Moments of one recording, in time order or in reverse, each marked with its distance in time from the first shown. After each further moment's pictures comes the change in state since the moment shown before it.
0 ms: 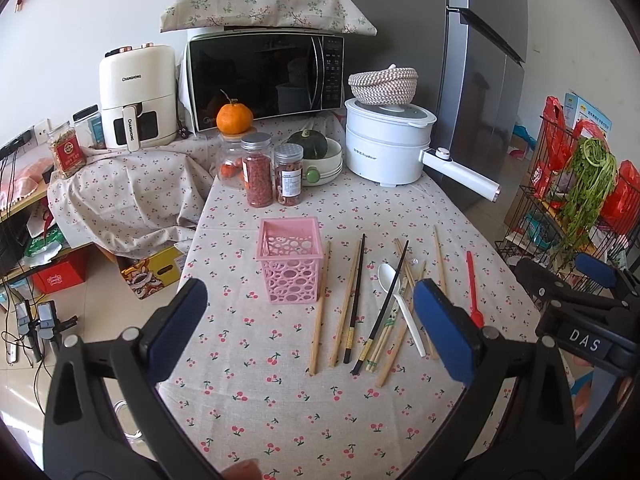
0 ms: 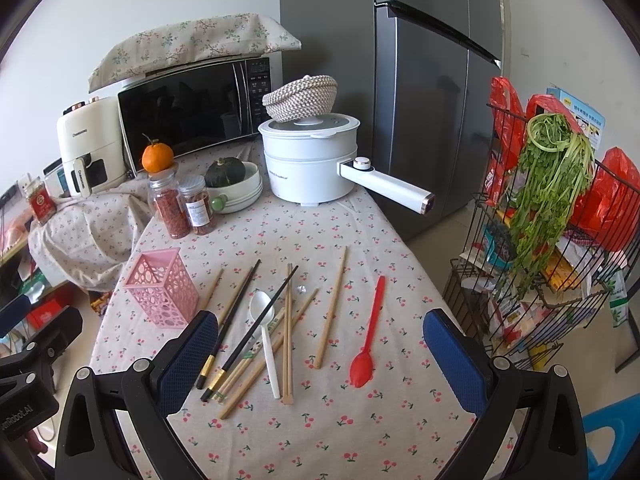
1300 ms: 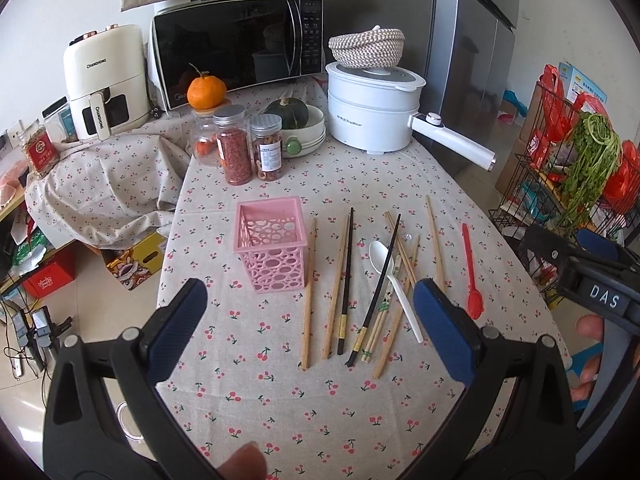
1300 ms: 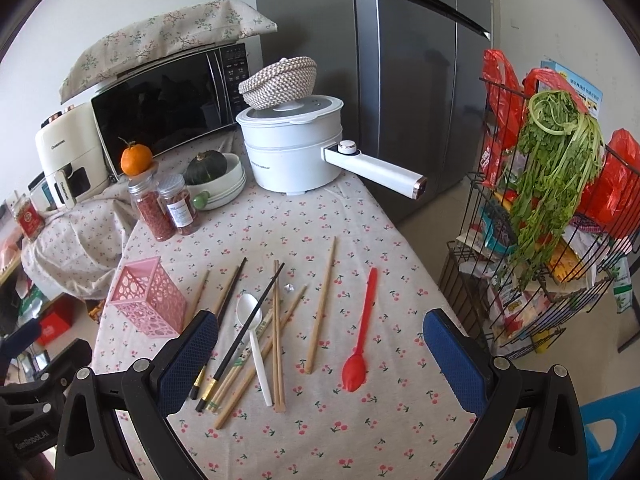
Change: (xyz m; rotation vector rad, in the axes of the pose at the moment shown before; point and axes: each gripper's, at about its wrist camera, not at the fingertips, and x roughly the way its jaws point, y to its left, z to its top) left arm 0.038 -0.009 0.019 0.061 0.156 -0.060; right arm 0.029 -0.021 0.025 0.076 0.103 -0.003
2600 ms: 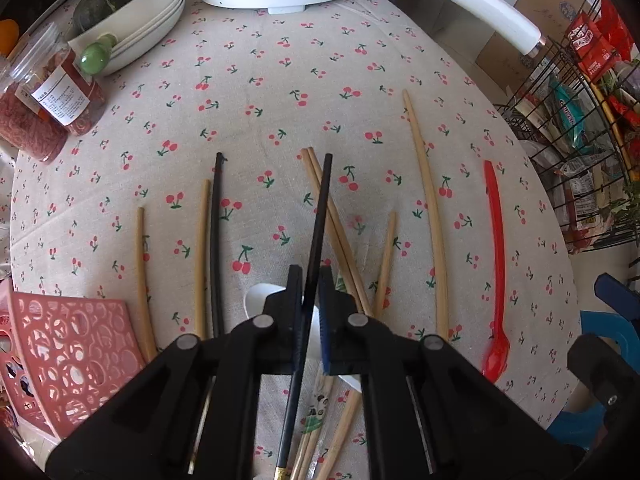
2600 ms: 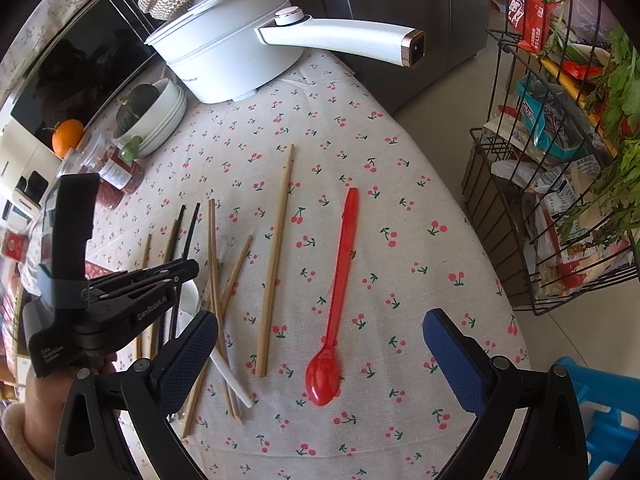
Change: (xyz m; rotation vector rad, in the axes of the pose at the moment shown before) left arm 0.225 -0.107 0.039 0.182 0.503 -0.145; right arm 0.148 -0.074 0.015 0.159 0.428 0.099
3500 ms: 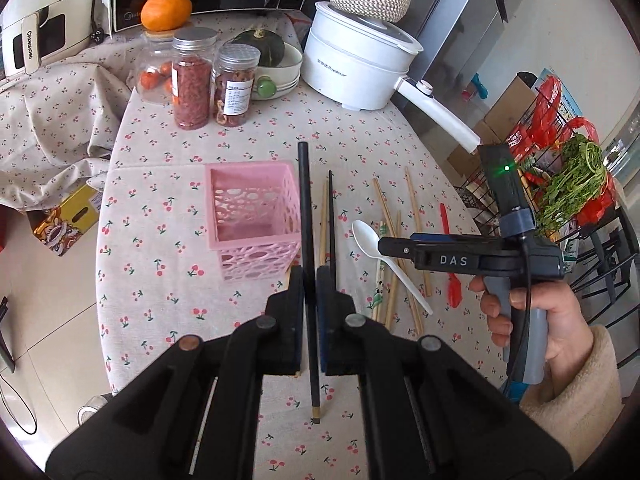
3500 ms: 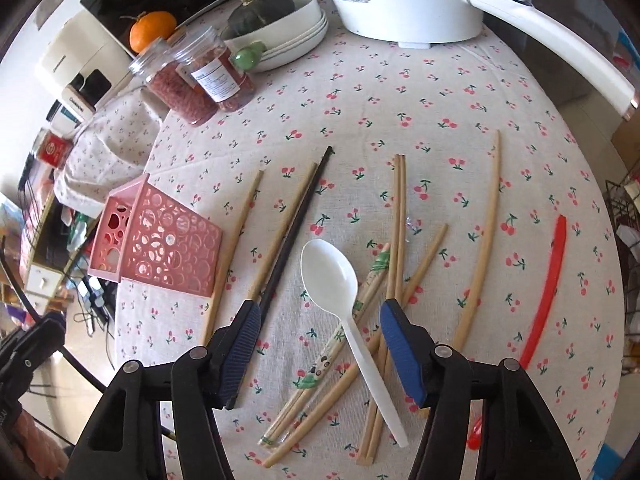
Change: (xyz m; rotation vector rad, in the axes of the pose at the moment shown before) left arm -0.137 0.127 -0.123 -0.200 -0.305 -0.173; right arm 0.068 0.137 -0.003 -0.309 0.131 0.161
